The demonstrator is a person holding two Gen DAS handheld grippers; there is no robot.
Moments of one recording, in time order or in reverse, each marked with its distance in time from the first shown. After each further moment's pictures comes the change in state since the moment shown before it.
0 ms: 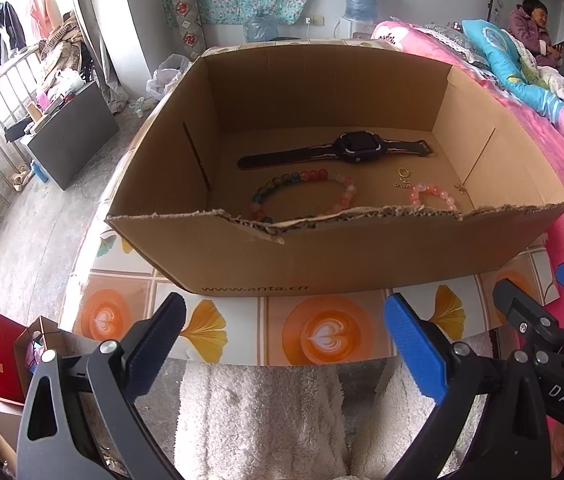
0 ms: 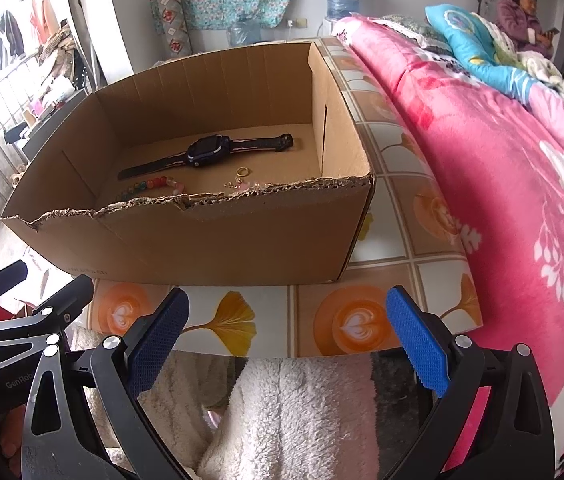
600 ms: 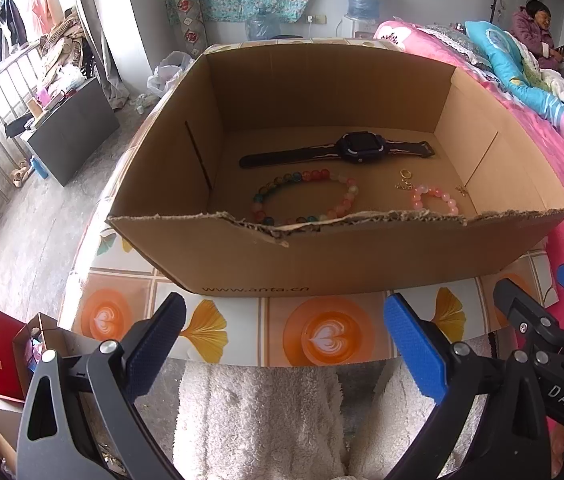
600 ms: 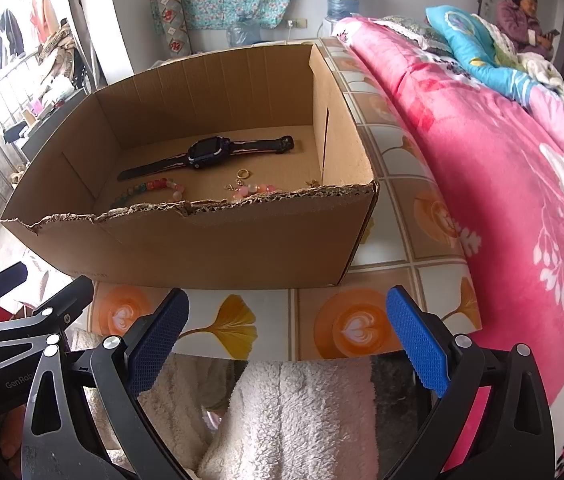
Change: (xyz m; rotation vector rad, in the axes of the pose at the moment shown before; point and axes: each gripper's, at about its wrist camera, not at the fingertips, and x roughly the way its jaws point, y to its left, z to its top) left arm 0.002 0.004 0.003 -0.012 0.007 -0.005; right arm -0.001 0.000 0.002 -0.002 0.000 -0.001
